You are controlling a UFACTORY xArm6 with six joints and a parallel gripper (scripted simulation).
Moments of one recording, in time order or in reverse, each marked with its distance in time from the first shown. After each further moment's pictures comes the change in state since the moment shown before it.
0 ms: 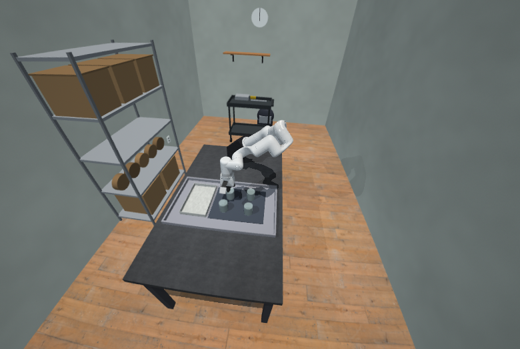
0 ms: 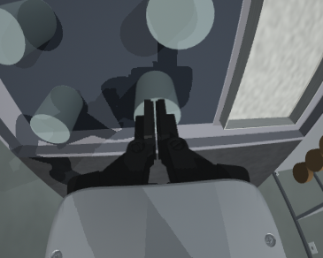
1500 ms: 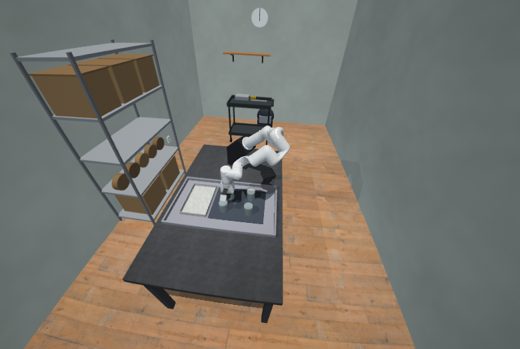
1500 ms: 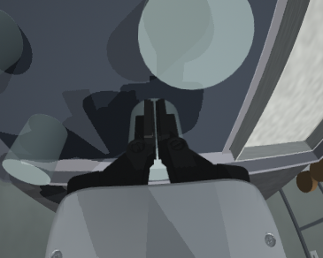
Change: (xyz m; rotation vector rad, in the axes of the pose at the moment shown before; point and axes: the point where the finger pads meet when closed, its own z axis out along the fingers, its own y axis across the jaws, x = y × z) arm 0.001 0.004 0.077 0.004 -0.001 -0.004
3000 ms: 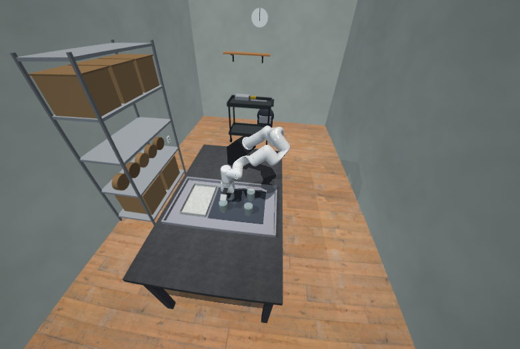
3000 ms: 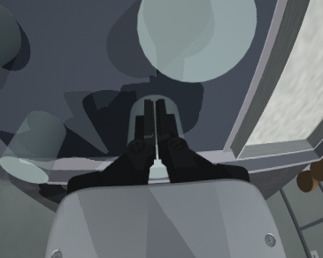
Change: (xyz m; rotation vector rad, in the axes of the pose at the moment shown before) arm -0.005 0.000 0.000 0.000 0.000 0.000
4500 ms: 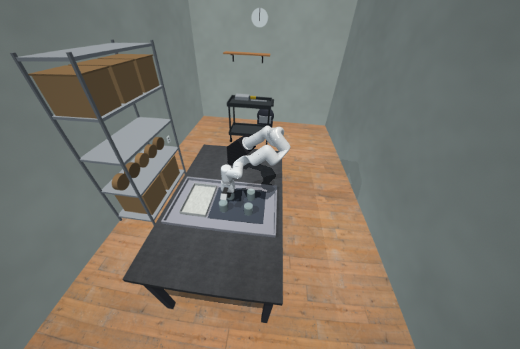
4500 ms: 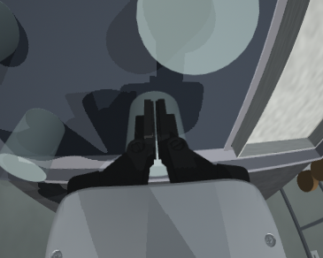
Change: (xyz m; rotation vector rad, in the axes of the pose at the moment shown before) arm -0.005 0.000 0.000 0.000 0.000 0.000
